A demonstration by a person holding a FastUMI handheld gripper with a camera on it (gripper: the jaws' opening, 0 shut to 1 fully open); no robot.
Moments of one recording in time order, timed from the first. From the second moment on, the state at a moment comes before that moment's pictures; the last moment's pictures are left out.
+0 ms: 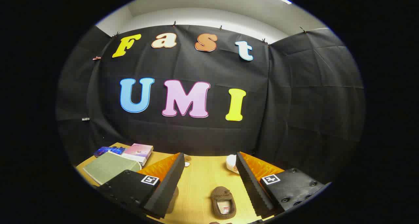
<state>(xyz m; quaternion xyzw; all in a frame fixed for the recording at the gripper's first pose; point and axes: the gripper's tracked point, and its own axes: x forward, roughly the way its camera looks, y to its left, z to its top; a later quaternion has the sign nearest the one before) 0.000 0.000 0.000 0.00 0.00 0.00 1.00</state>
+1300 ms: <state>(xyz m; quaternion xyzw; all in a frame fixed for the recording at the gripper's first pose) 0.018 0.040 -0.049 0.04 0.08 0.00 1.00</state>
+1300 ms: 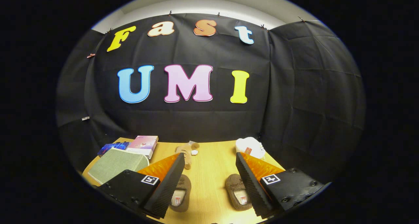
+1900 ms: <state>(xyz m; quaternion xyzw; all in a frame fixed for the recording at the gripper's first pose) 0.014 0.166 -0.146 0.29 0.30 0.26 0.87</state>
